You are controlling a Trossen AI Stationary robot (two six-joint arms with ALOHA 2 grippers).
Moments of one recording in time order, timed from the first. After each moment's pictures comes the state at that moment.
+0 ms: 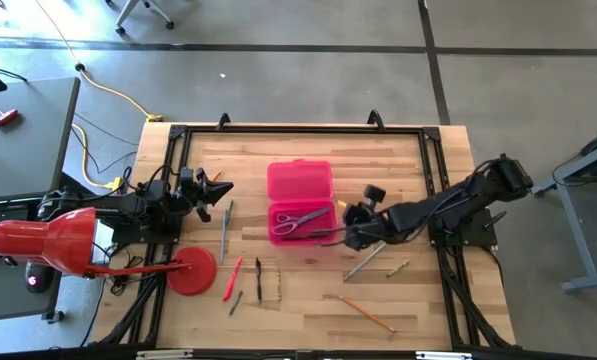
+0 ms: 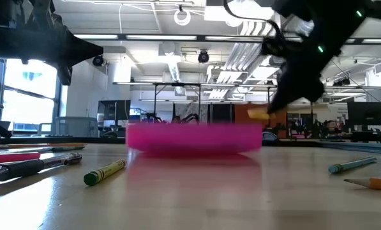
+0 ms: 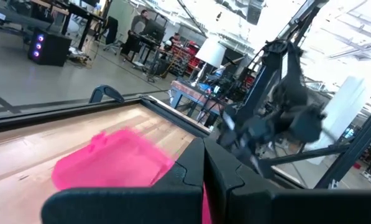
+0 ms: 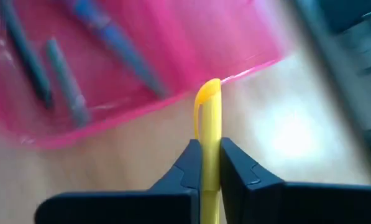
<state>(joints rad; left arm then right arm) 0.03 0.21 0.02 0.31 -0.28 -0.42 0.27 1.48 0.83 -0.53 0.72 0.44</state>
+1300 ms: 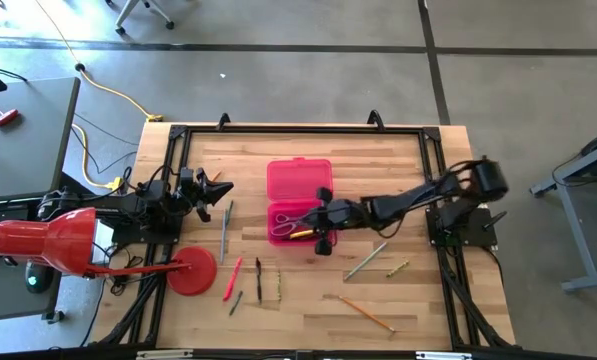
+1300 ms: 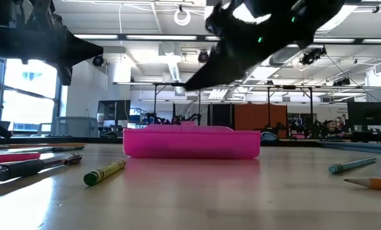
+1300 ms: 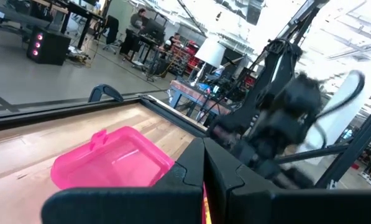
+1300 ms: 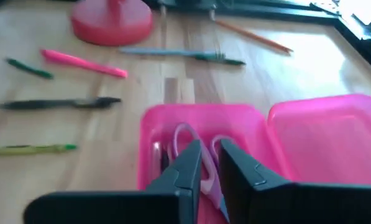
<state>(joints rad) 0.03 0.21 0.02 0.31 -0.28 -0.43 0.11 1.66 0.87 0.31 0.17 0.00</state>
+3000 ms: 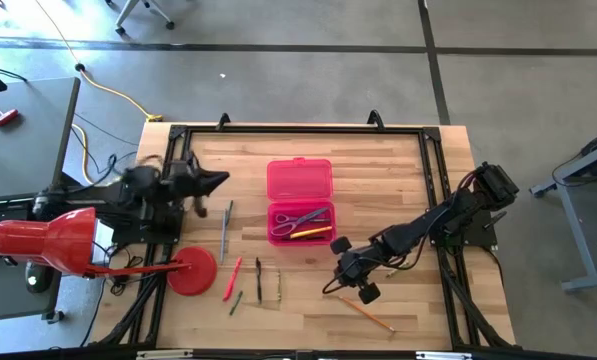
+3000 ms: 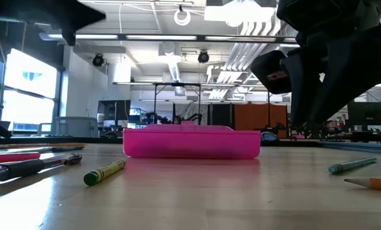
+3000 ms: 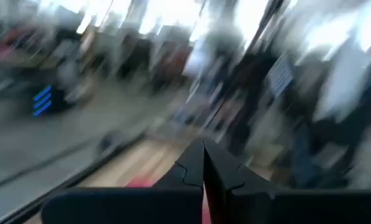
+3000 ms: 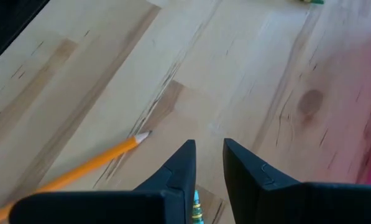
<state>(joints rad) 0.03 0.33 0.35 0.05 -0.28 -0.10 0.44 1.63 0.87 -0.15 -0.03 -0.06</state>
